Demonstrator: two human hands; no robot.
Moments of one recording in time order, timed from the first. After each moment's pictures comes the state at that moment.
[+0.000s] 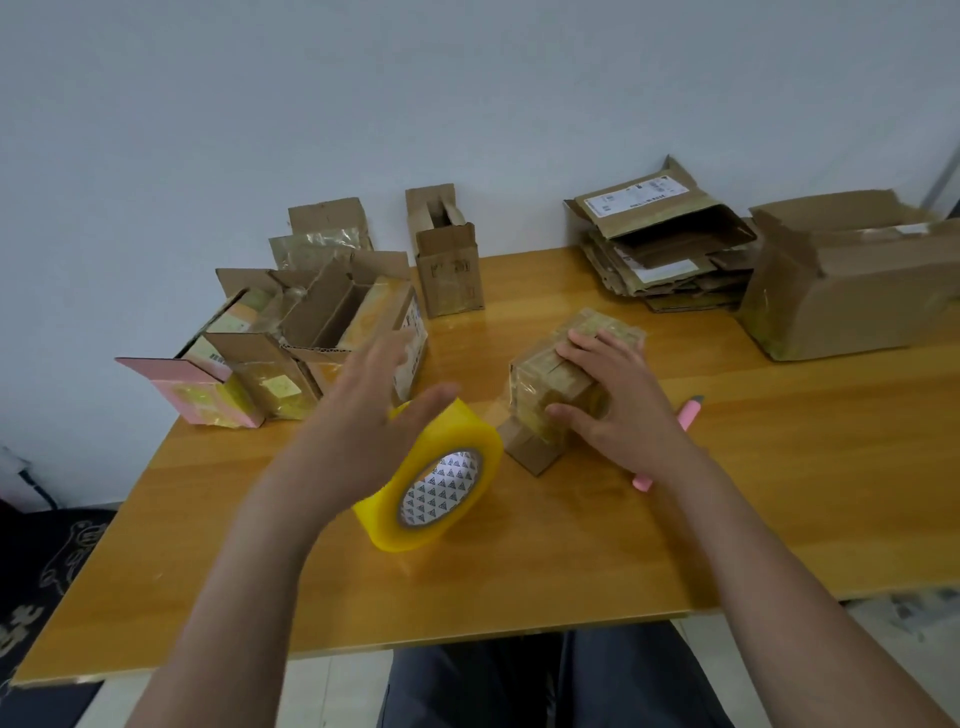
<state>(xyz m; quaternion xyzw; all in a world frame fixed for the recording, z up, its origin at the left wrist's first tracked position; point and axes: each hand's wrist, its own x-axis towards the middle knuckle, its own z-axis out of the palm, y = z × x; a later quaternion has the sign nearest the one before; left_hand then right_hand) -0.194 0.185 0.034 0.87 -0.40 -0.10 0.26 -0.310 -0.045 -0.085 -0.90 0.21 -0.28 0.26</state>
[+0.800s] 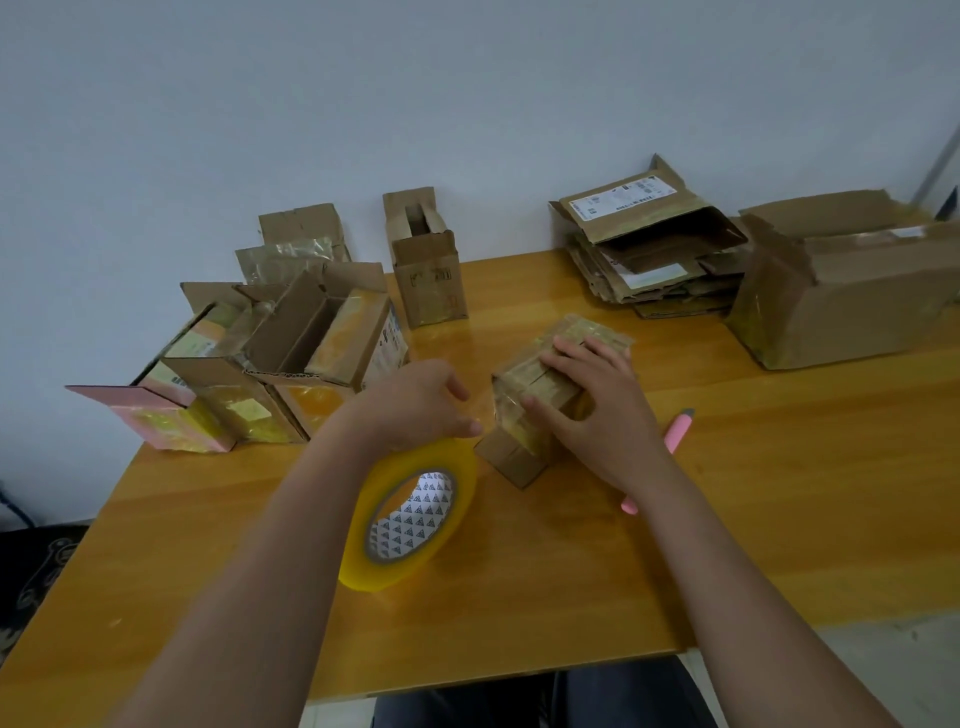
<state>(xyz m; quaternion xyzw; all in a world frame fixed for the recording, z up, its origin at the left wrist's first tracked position) -0.153 0.096 0.011 0.86 -0.41 -0.25 0.14 -0.297 -0.046 -0.081 -0.88 0.26 -0.30 0.27</state>
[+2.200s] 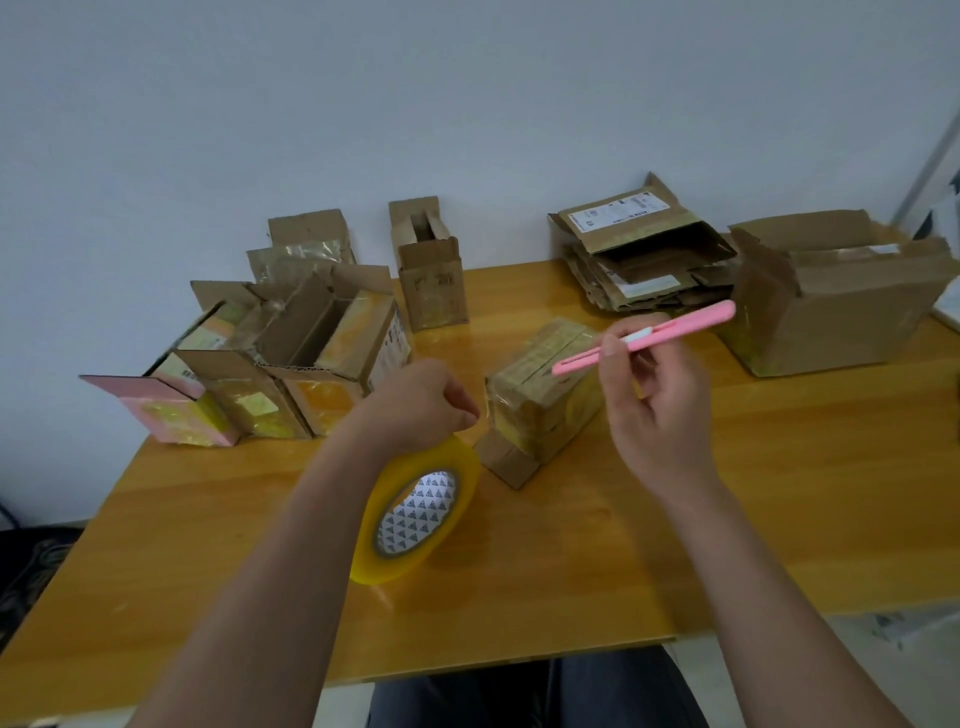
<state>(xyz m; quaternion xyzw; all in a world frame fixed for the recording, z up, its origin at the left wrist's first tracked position) -0.166 0.107 0.015 0.85 -0.45 -0.20 0.16 -0.326 -0.013 -0.028 -0.76 0.12 -0.53 0.37</state>
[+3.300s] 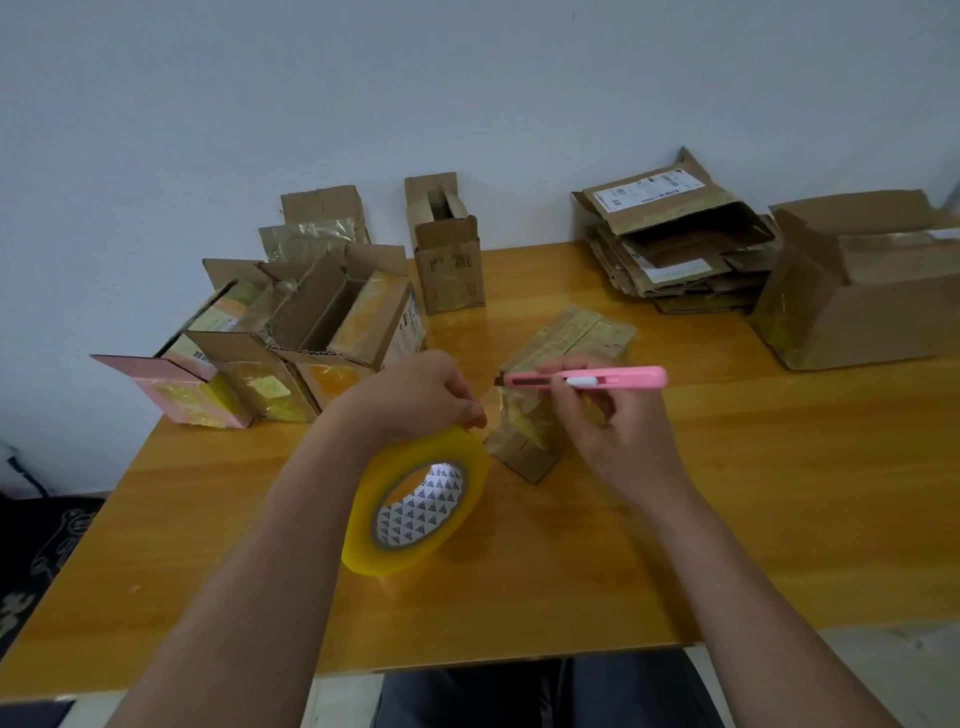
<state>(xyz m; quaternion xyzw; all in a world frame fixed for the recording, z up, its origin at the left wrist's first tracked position) -0.149 0.113 0.015 0.84 -0.45 -0.27 0.14 -0.305 -0.004 -0.055 -0.79 0.10 -0.39 0.45</state>
